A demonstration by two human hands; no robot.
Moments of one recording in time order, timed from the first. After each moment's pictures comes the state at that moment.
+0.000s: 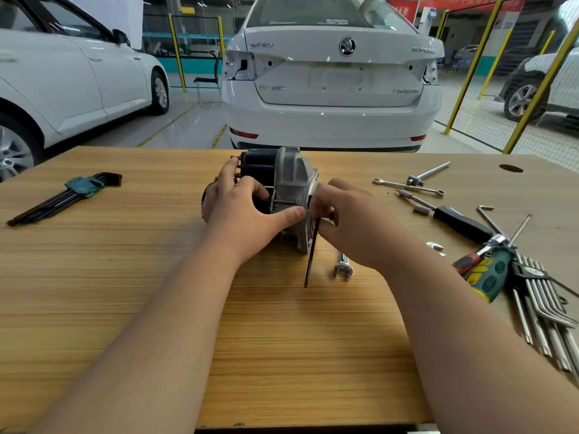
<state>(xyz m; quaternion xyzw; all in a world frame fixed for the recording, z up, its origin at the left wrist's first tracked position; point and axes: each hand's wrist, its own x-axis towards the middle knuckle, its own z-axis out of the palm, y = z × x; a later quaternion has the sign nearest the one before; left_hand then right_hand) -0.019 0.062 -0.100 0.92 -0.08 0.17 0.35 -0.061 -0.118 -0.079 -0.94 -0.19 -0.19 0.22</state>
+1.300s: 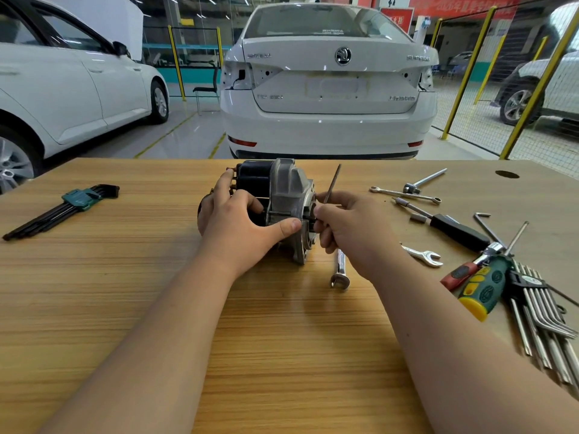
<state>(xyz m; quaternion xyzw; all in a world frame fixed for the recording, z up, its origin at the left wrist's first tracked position) -0.020 0.061 -0.101 0.92 -0.08 0.18 0.34 -0.054 -0.113 -0.083 -0.76 -0.01 -0.10 0.64</state>
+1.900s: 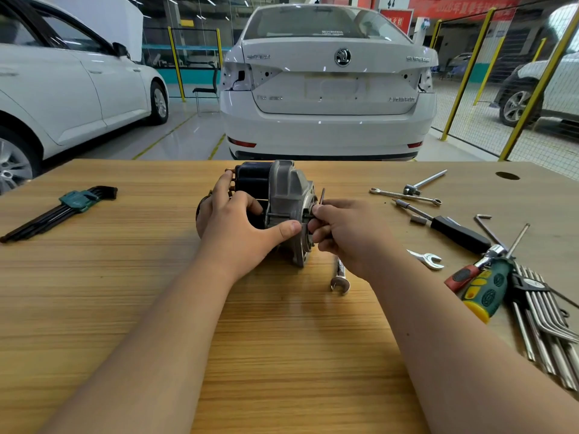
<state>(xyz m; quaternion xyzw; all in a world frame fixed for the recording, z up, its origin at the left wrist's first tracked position) -0.021 0.062 -0.101 0.92 -0.08 0.17 0.35 -0.046 -0.109 -0.082 -0.67 0.06 -0.02 0.74</state>
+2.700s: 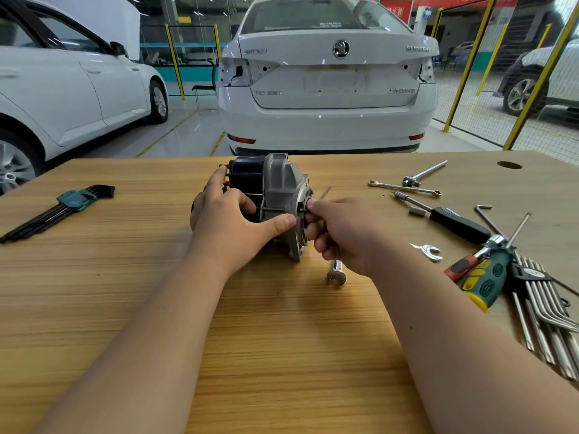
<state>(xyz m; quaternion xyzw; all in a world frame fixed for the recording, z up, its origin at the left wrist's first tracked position) -0.021 0.062 -0.099 0.92 -0.07 0.18 0.34 -0.052 -0.110 -0.076 -0.71 0.10 0.06 0.70</state>
